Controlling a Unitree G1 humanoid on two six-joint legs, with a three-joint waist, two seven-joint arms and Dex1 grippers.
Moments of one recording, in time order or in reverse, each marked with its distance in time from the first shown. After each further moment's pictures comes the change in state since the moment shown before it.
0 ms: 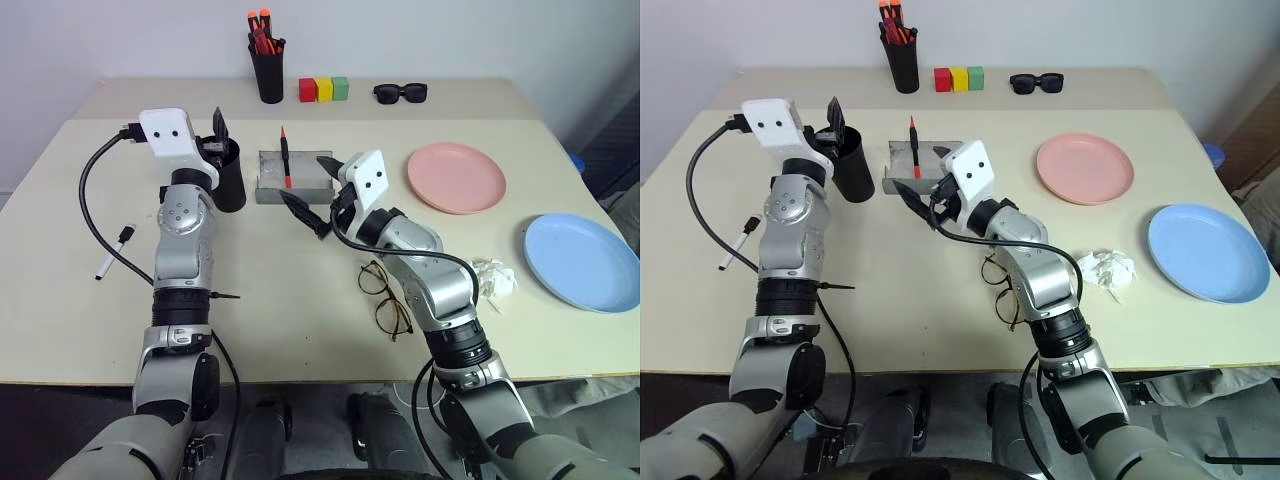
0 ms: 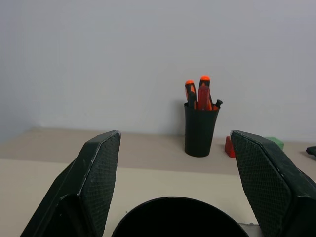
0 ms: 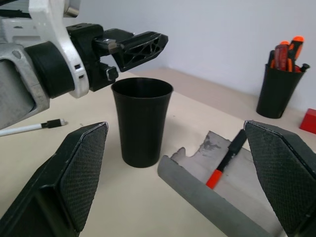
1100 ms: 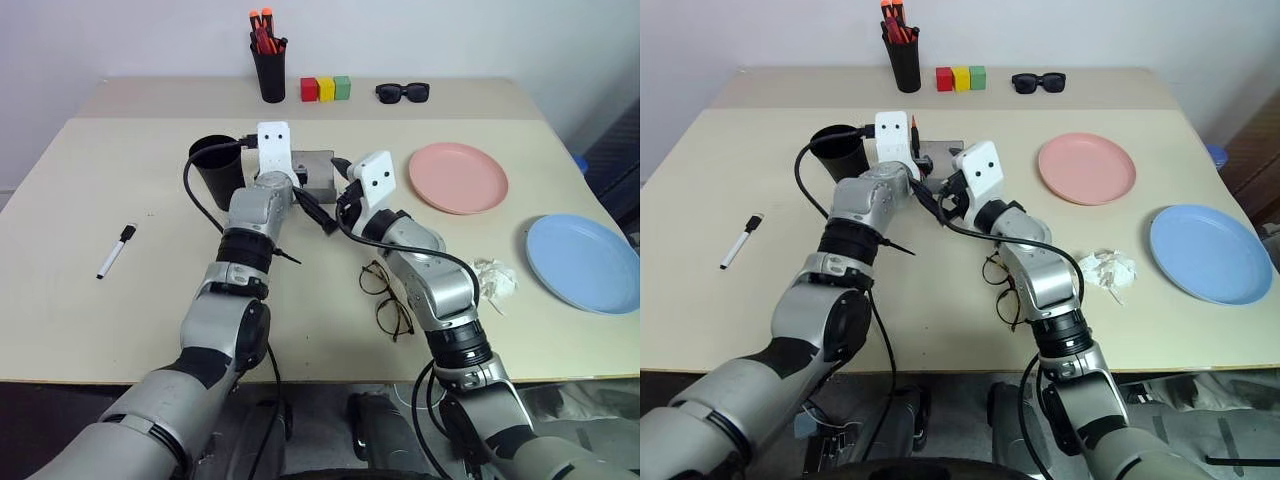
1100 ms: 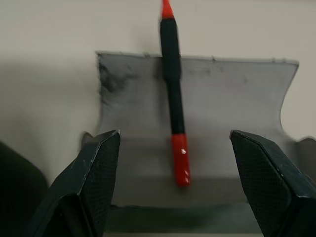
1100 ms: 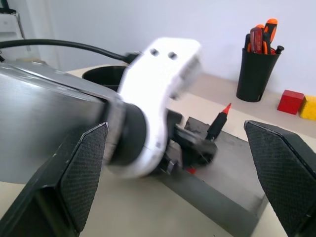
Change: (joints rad) left arm -0.450 -0.199 -0.030 0.564 0.006 0.597 0.188; right arm 0.011 -0.002 -0.038 0.019 -0.020 0.014 -0.060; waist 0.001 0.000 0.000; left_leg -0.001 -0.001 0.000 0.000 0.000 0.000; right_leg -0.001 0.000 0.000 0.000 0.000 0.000
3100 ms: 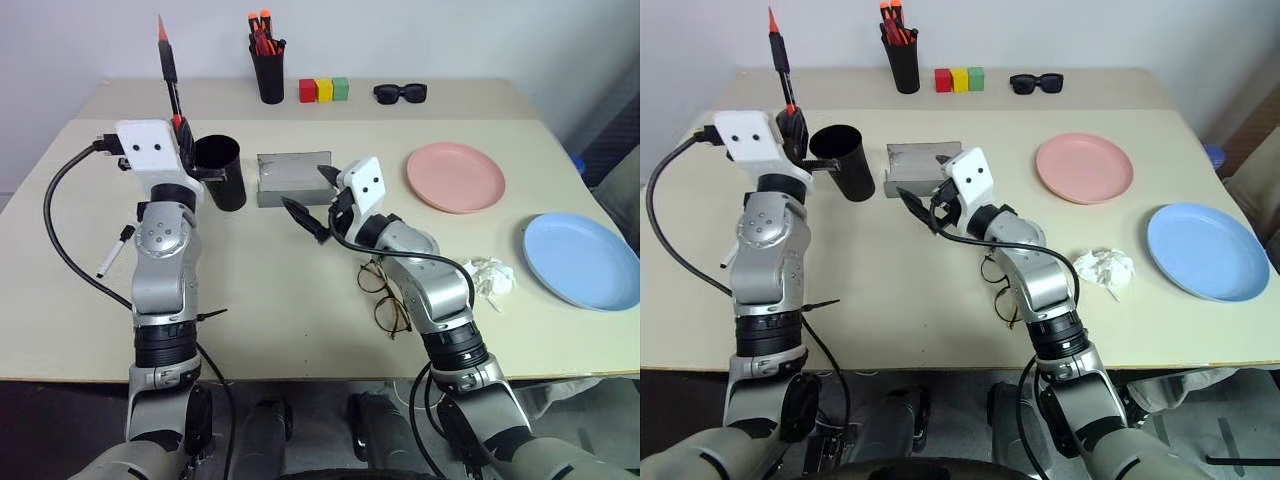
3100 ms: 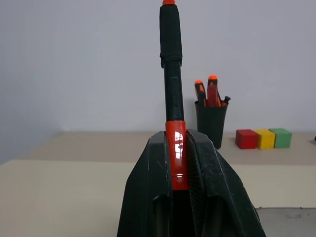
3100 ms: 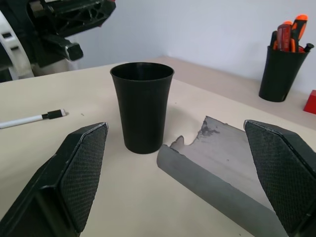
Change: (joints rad) left arm 0.609 0.202 0.036 -0.898 0.040 -0.408 -0.193; right arm 0.005 0.013 0.025 0.004 0.000 0.008 0.057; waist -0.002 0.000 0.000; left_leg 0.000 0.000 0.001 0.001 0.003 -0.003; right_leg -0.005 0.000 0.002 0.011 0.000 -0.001
